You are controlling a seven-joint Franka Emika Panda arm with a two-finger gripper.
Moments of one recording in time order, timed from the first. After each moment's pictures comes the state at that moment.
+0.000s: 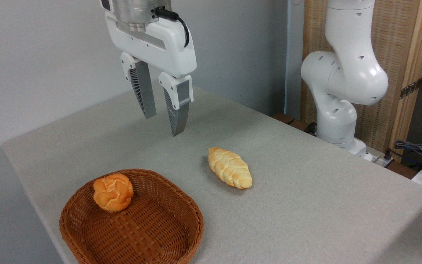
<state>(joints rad) -0.09 -0.02 0.07 -1.58 -0.09 1.58 0.71</state>
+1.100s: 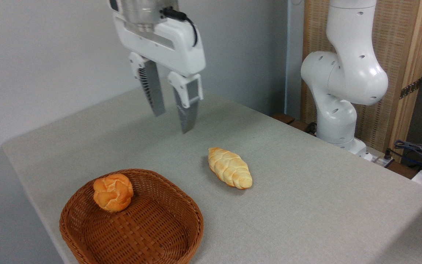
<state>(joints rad) -0.09 -0.08 0.08 -1.67 -0.09 1.57 0.71</state>
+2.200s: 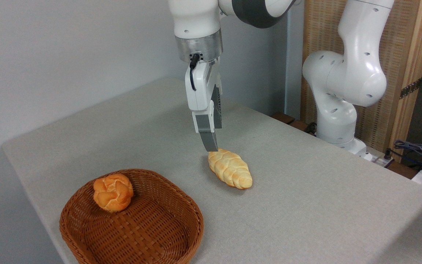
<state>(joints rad) -0.18 -0.38 0.09 -2.21 -0.01 1.81 1.37</state>
